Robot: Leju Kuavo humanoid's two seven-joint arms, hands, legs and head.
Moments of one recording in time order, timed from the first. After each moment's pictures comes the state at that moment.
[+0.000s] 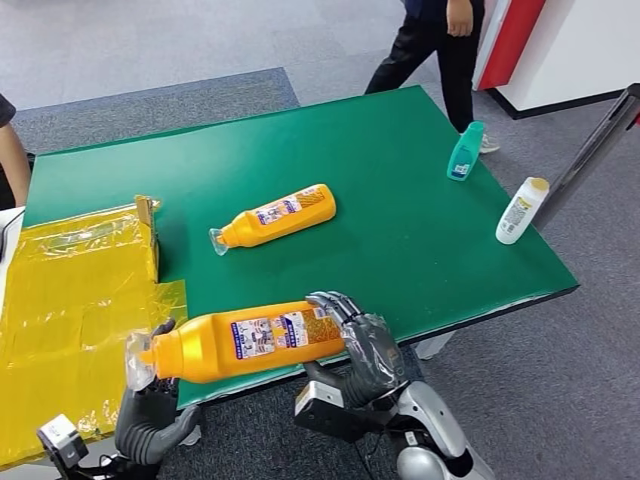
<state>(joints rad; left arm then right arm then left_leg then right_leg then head) 0.24 -0.13 -0.13 -1.53 0.00 -0.42 -0.47 0.05 -0.08 0.48 -1.66 0.78 -0.22 -0.06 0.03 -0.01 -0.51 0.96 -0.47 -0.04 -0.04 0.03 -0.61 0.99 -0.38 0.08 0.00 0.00</state>
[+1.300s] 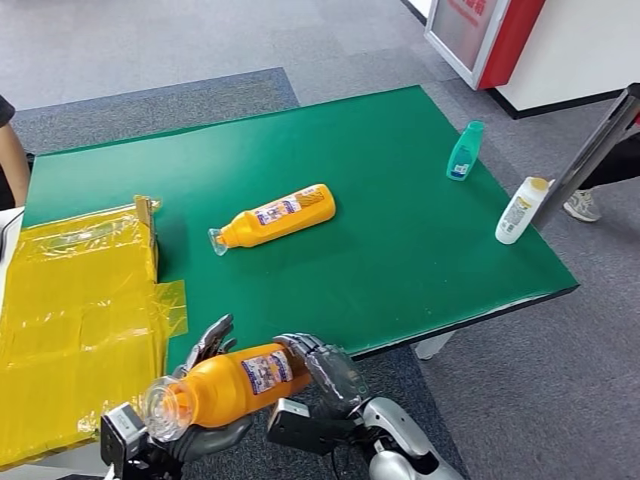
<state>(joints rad) 0.18 -0.04 -0.35 -1.59 -0.18 -0.27 -0.38 -0.01 -0.03 0.59 -1.40 0.68 -0.17 -0.10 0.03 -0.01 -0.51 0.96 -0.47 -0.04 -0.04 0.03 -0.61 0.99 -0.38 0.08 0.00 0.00</state>
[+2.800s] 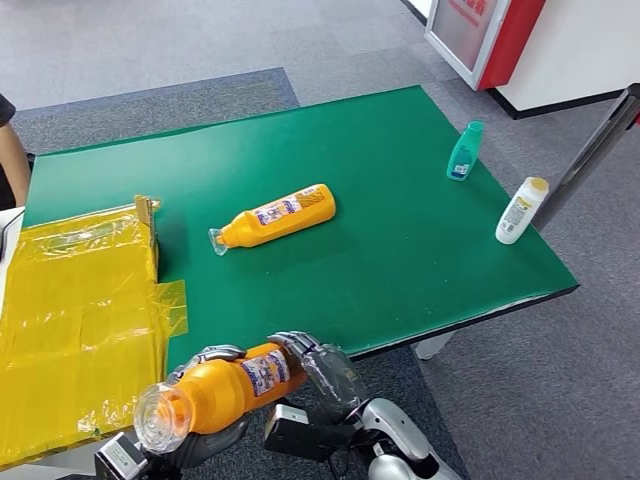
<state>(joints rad) 0.19 -0.03 -0.39 -1.62 -0.29 -0.20 -0.52 0.00 -0.03 0.59 -1.45 0.70 -0.17 -0.10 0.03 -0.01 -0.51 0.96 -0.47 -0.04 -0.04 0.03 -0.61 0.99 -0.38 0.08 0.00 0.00</state>
